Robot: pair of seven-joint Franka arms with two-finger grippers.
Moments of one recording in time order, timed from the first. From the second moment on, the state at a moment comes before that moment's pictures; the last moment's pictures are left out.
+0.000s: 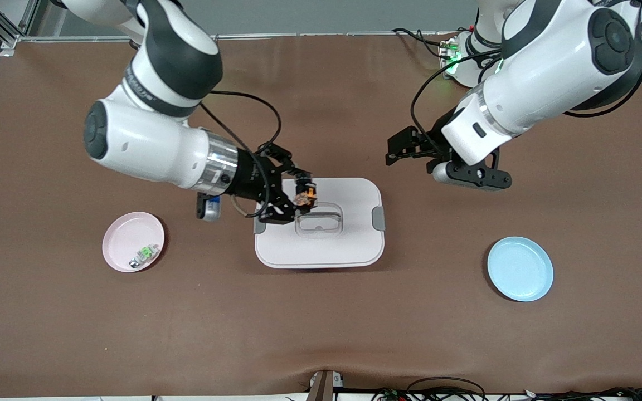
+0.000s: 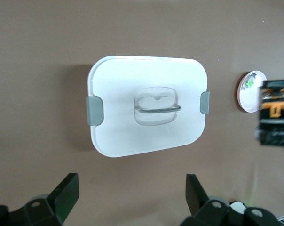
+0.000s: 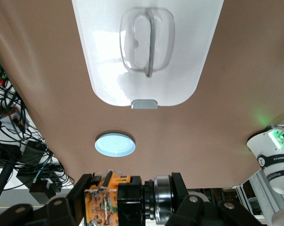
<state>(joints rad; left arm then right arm) -0.20 0.23 -0.27 -1.45 -0.35 1.83 -0.39 0.46 0.53 0.08 -1.14 0.66 1.95 1.88</state>
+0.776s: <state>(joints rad) -0.21 0.24 -0.28 -1.44 -0.55 1.88 -0.34 0.58 0.58 0.08 -1.14 0.66 2.17 1.98</state>
